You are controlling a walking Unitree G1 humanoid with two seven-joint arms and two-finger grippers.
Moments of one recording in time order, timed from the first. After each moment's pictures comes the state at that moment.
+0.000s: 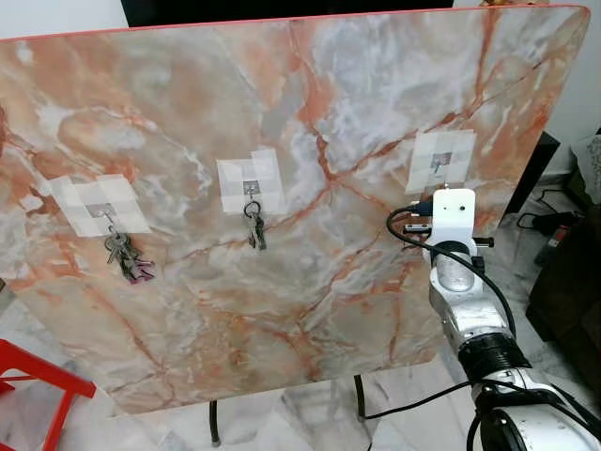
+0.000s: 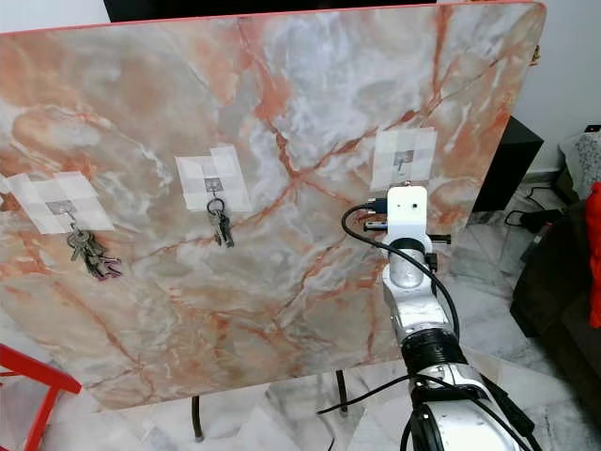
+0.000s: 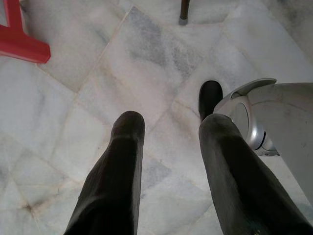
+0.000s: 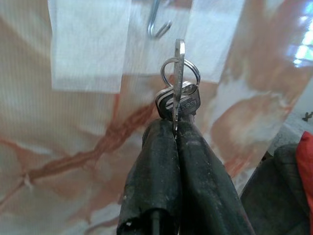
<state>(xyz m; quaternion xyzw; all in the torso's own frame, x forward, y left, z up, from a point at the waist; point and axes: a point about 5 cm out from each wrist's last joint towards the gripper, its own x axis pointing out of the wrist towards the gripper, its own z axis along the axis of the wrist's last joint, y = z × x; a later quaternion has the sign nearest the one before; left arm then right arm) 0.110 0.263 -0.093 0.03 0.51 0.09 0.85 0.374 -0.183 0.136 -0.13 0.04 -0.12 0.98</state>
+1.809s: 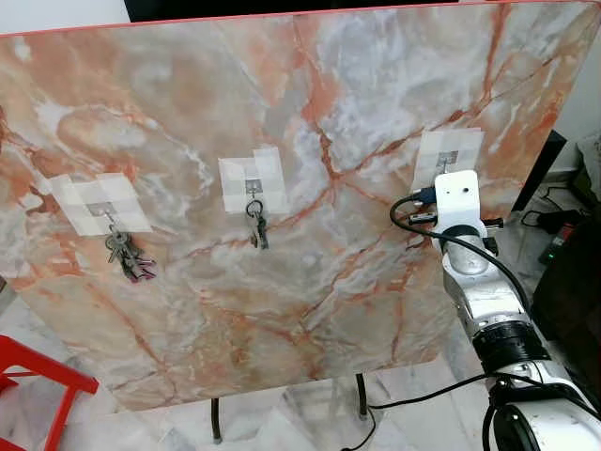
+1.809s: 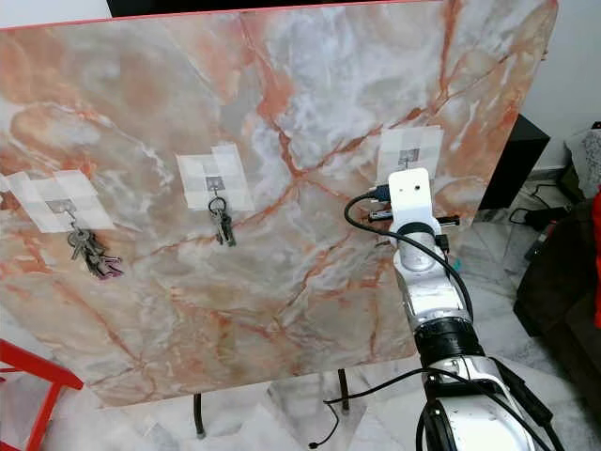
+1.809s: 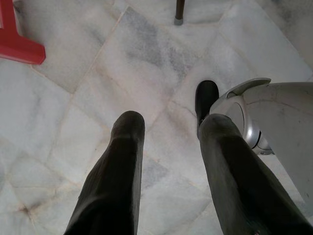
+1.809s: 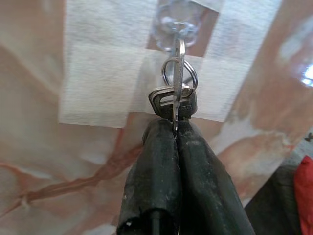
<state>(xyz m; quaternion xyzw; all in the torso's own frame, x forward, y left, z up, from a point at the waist) 0.113 0.262 -0.093 0.03 0.51 0.08 0.86 0.379 -0.190 0.162 -0.17 0.03 -0.10 0.98</state>
